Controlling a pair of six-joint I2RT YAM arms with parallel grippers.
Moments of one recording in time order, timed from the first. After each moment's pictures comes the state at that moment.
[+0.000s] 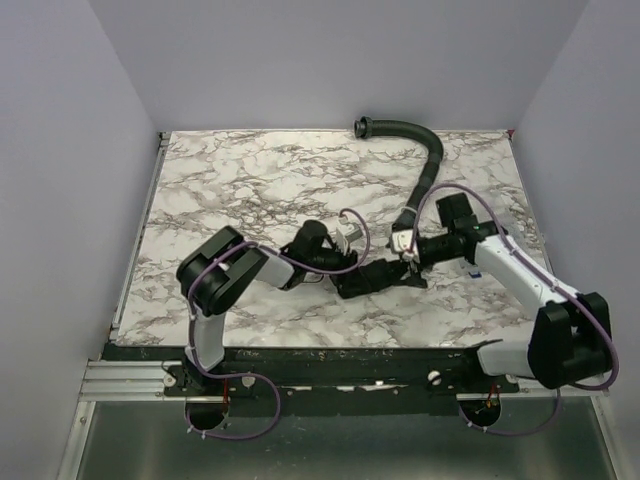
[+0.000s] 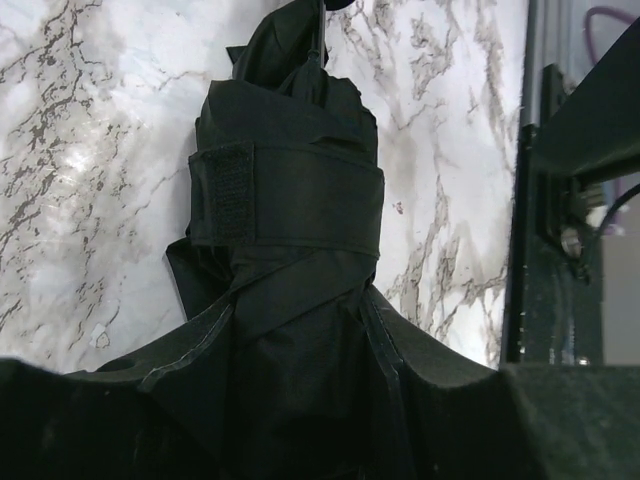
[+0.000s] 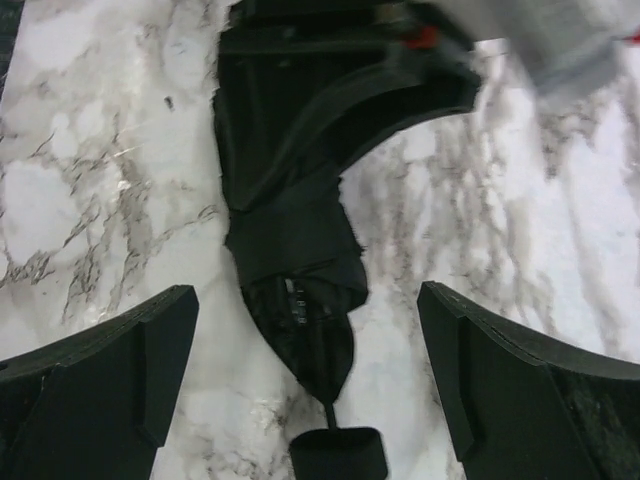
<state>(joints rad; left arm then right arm) -0.73 1.93 0.76 0.65 0.71 -0.30 0.25 1.31 0.90 -0.69 -0.92 -1.36</state>
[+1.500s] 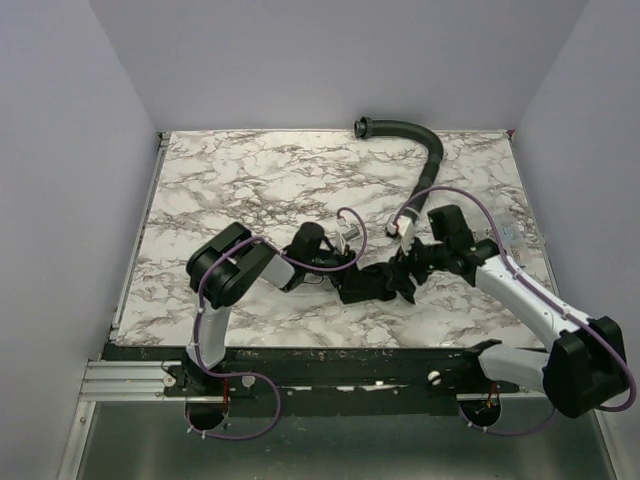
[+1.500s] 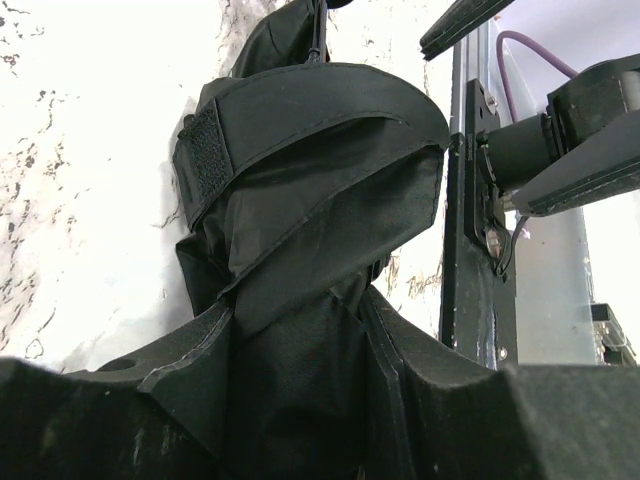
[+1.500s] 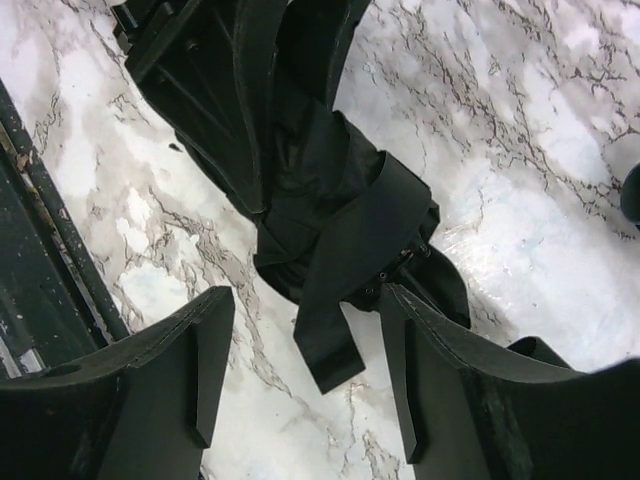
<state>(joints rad) -0.69 2.03 0.76 0.81 0.86 -0.53 0.40 1.17 0.75 -0.50 -0.57 -0.47</state>
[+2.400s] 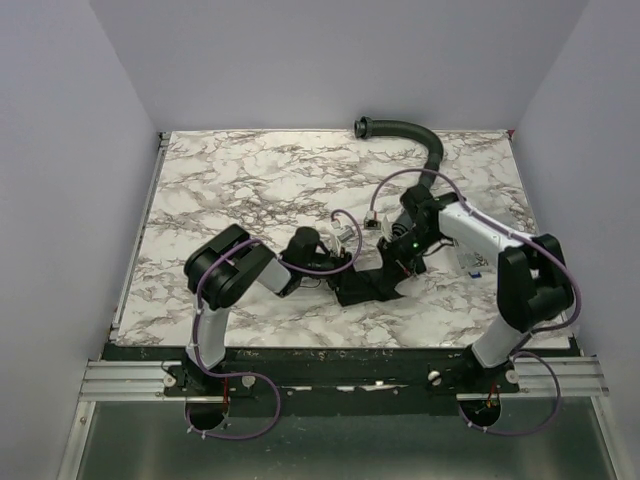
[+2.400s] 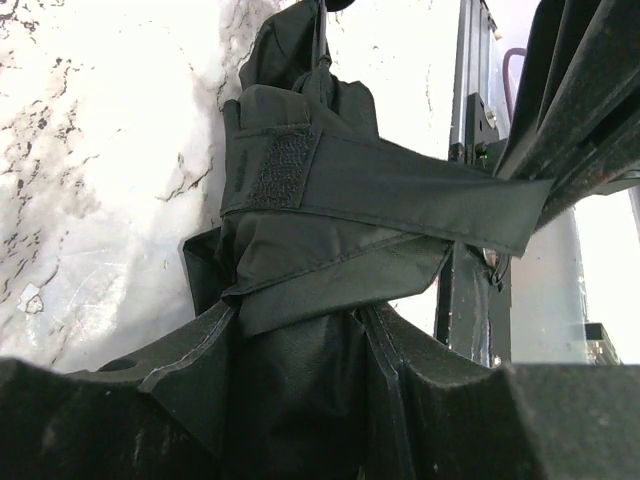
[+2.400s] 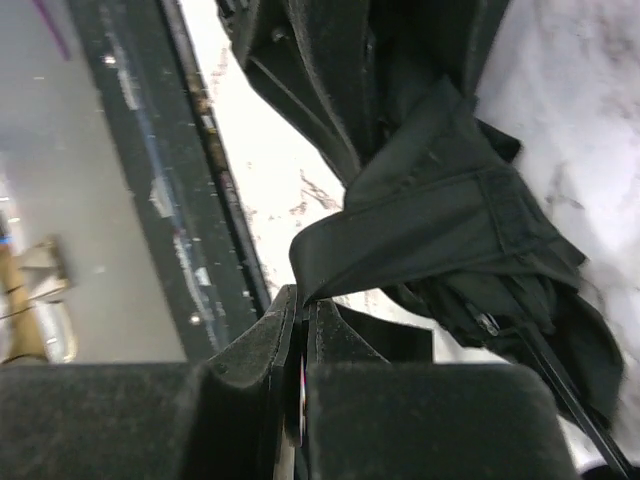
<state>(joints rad) -0.69 2.02 0.70 0.89 0.82 -0.59 0.40 1.63 1.11 -0.96 -0.81 -0.60</state>
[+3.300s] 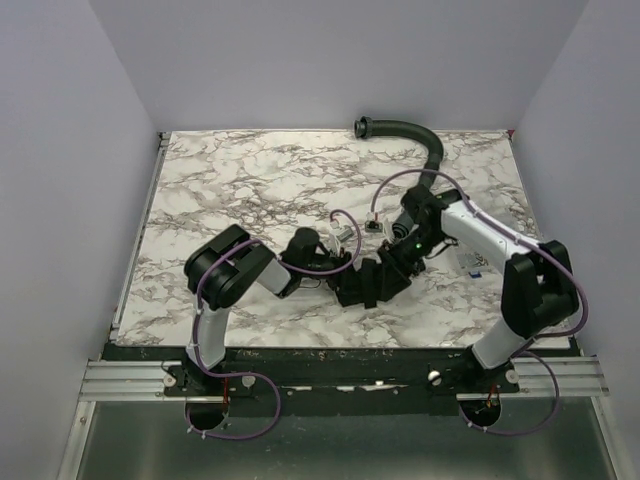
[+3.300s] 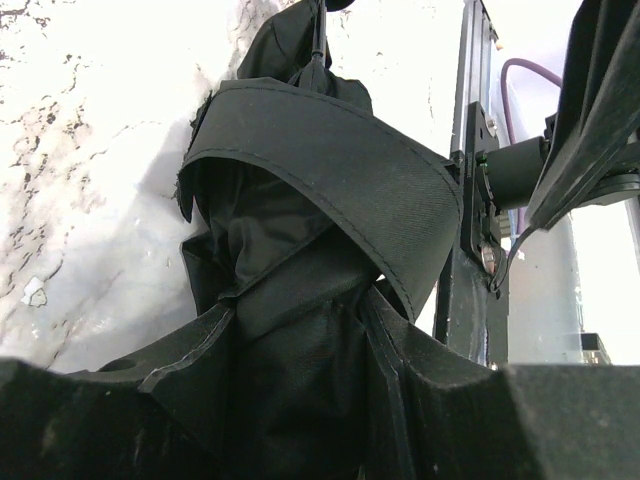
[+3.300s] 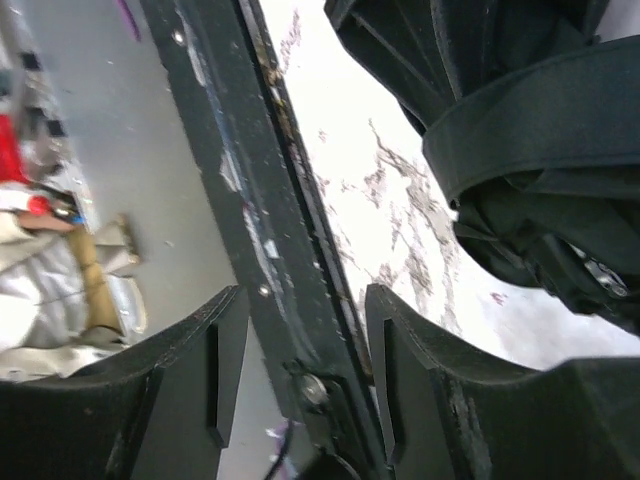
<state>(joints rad) -0.69 2.01 0.69 0.91 0.80 -0.61 0.41 1.64 1.16 -1.14 -0.90 -0.54</state>
